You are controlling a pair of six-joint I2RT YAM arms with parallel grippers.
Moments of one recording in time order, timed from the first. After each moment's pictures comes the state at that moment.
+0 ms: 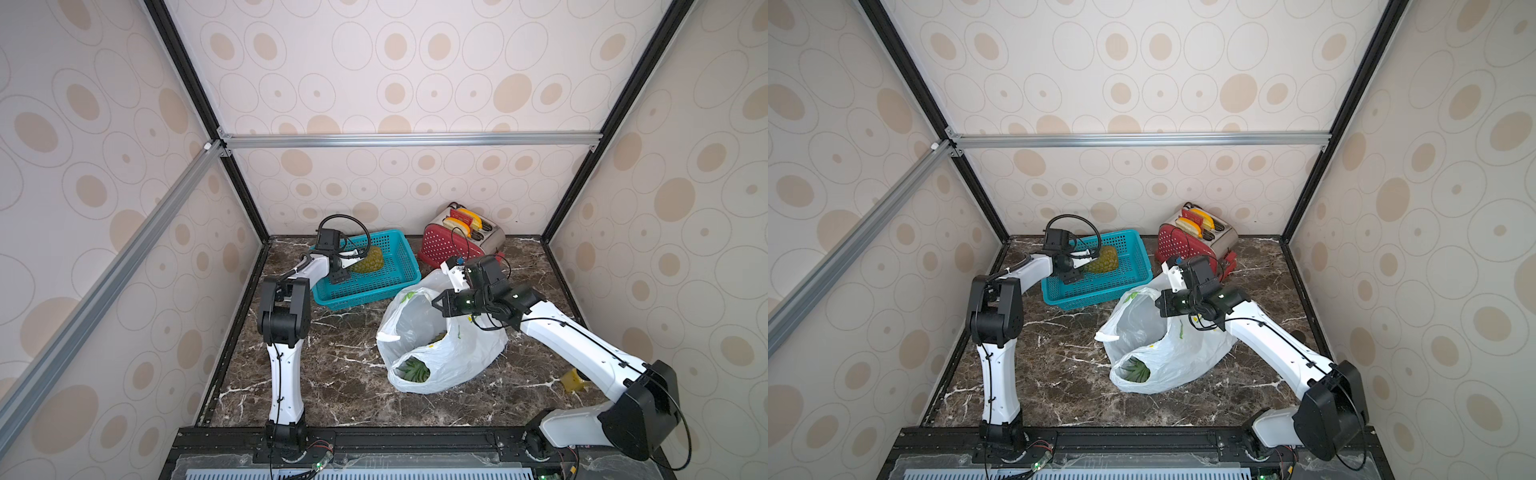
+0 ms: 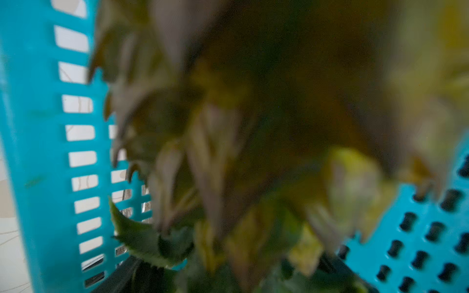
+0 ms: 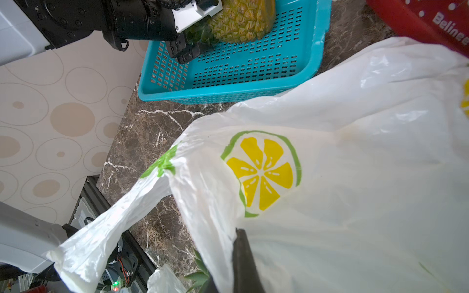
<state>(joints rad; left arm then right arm) -0.11 2.21 1.67 -0.36 -0.05 1.11 0.65 1.36 1.15 -0.56 -0.31 0.38</state>
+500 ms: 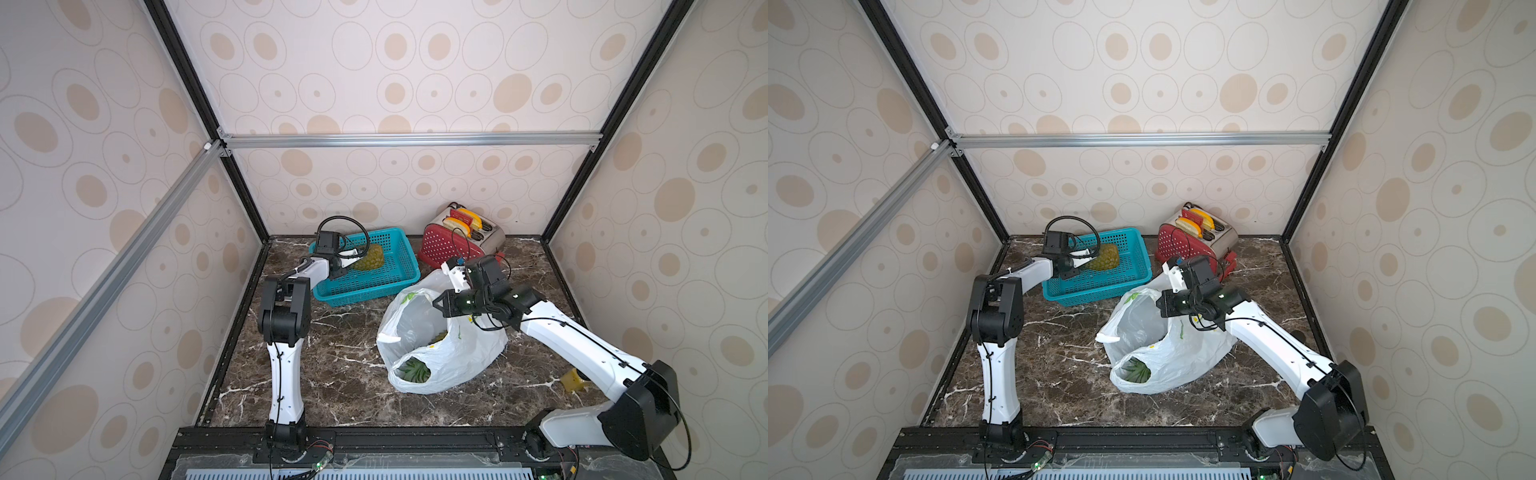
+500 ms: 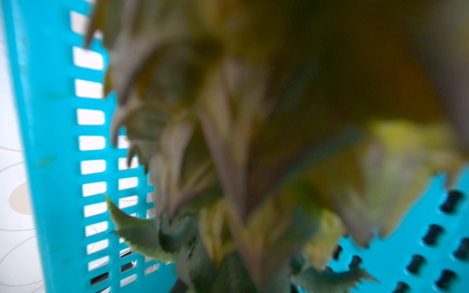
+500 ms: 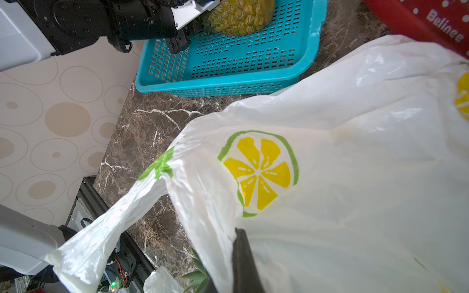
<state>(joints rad) -0.10 2.20 1.61 -0.22 -0.06 1.12 0.65 1.36 1.15 -0.57 -0.30 0.38</state>
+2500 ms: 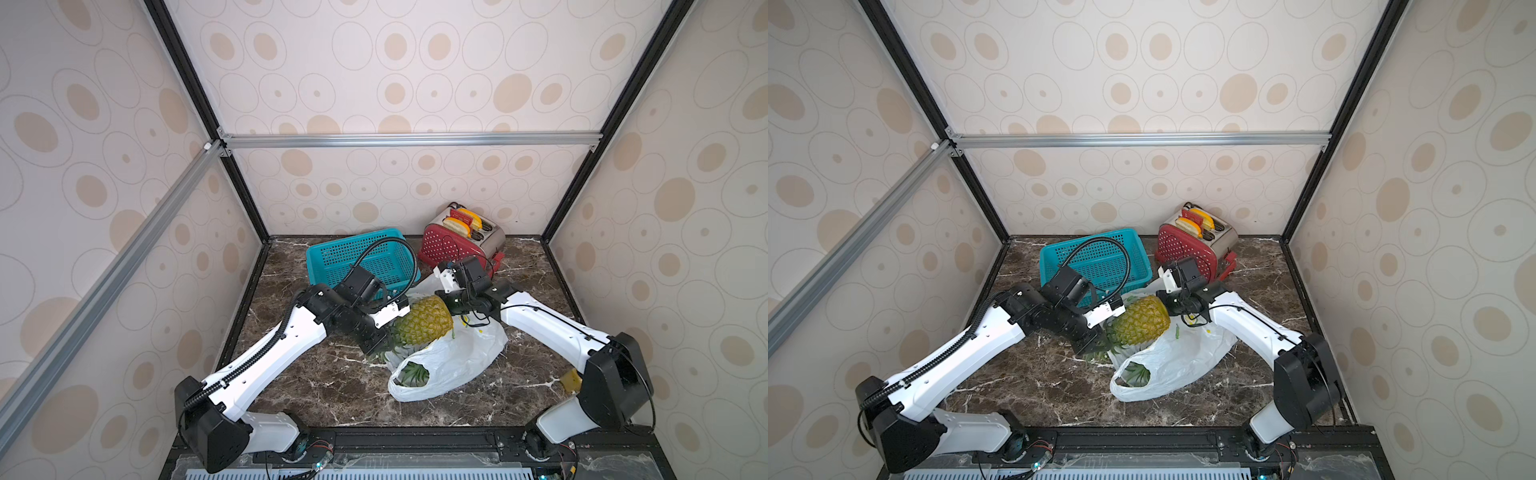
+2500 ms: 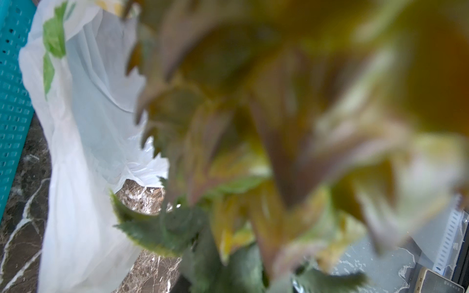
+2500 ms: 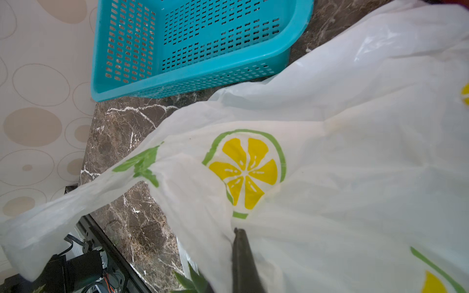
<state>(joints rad) -0.67 1.31 1.29 -1.15 0.34 0.21 0.64 1.52 1.16 -0.52 -0.30 0.42</state>
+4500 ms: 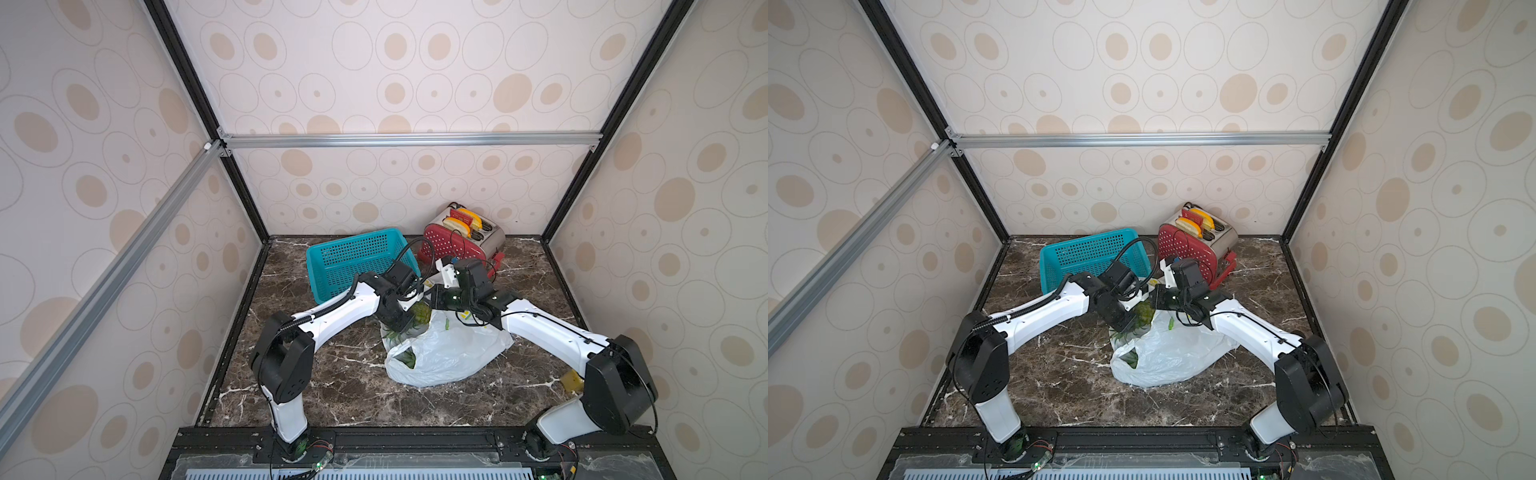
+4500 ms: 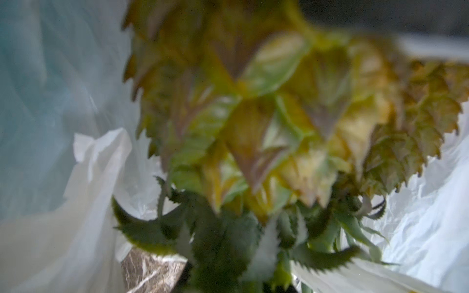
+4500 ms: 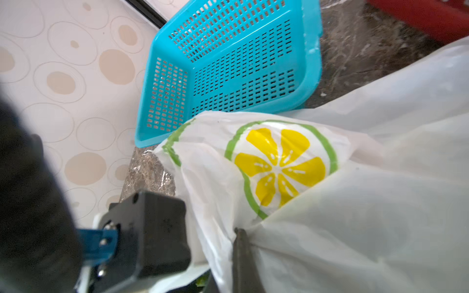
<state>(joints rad) -0.71 1.80 1.43 -0.87 0.15 0.05 0.65 1.50 1.06 -0.23 -0.29 0.58</state>
